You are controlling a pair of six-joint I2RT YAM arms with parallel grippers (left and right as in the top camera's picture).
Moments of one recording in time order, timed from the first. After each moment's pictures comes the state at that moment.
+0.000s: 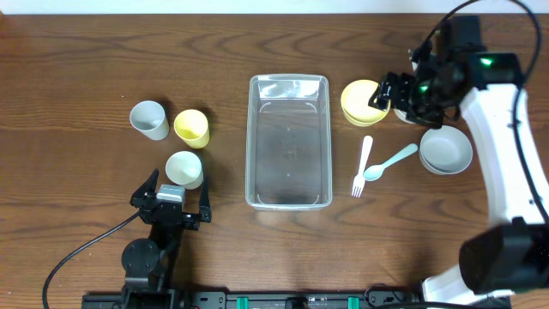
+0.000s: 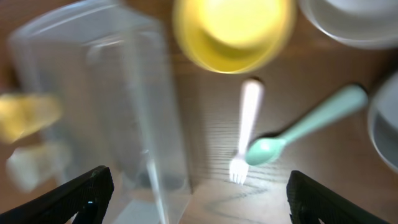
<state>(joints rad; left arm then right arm) -0.06 0.01 0.02 -0.11 0.09 0.09 0.06 1.73 1.65 -1.21 -0.28 0.40</state>
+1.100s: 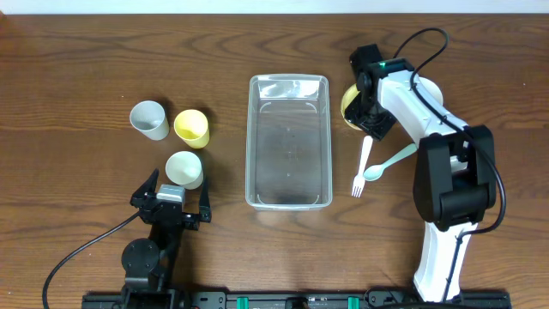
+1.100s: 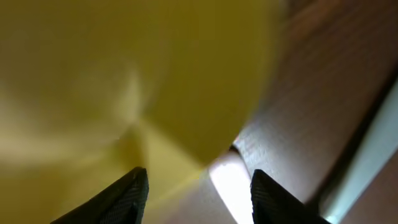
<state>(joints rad) -0.06 0.01 0.02 -0.11 0.09 0.09 0.23 2.15 1.63 -1.00 0.11 0.96</state>
